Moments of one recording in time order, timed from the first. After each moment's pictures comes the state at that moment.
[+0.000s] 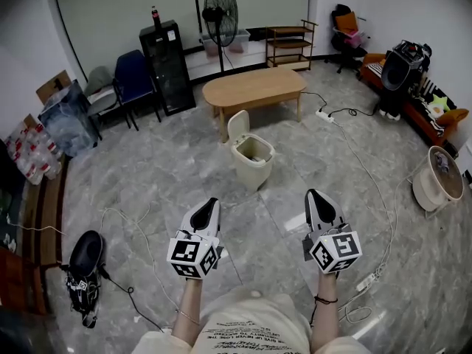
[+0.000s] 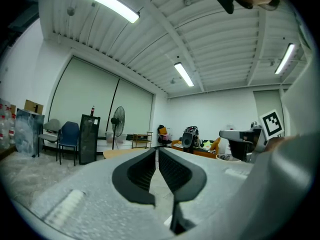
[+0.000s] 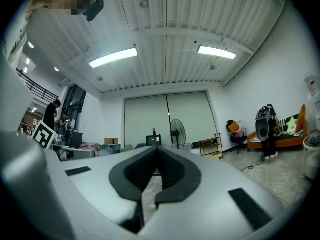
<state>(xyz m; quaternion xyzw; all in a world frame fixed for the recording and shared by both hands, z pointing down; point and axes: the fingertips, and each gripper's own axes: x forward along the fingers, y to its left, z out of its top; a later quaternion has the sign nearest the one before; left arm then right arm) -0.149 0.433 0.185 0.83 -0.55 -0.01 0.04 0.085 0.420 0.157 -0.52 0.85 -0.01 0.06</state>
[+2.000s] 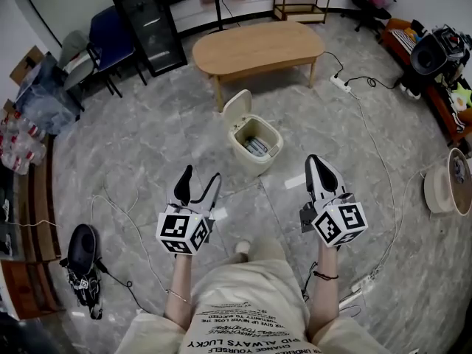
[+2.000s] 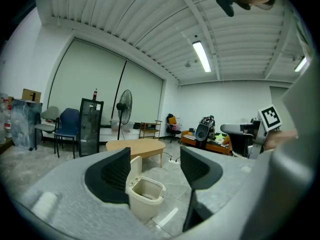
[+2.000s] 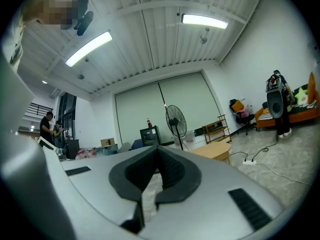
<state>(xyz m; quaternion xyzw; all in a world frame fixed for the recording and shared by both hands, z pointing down) -0.196 0.121 0.257 0.81 -0.58 0.04 0.10 0.050 0.089 0.216 -0.50 0.86 -0.11 0.06</state>
